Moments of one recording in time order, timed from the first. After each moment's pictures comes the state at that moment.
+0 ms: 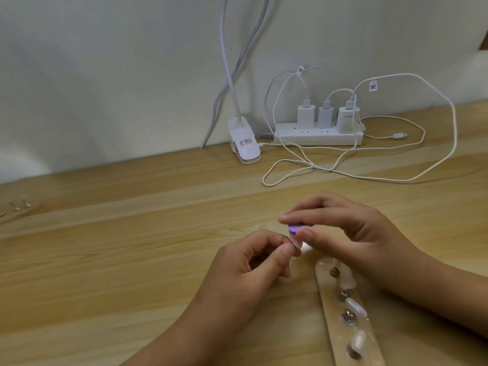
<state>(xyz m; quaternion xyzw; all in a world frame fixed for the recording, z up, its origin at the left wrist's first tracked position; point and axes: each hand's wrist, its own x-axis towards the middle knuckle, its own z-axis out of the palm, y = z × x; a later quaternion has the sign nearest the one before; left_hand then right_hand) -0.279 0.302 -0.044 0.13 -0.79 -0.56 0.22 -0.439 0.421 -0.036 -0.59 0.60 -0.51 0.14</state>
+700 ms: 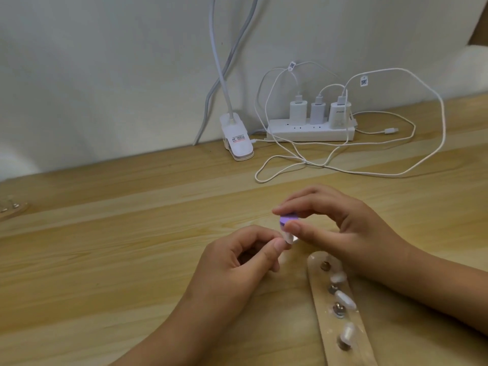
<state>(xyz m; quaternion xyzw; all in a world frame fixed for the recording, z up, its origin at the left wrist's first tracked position) -0.279 0.302 -0.045 0.14 -0.79 -0.54 0.24 -0.439 0.420 -0.037 -0.59 0.62 -0.51 0.12</state>
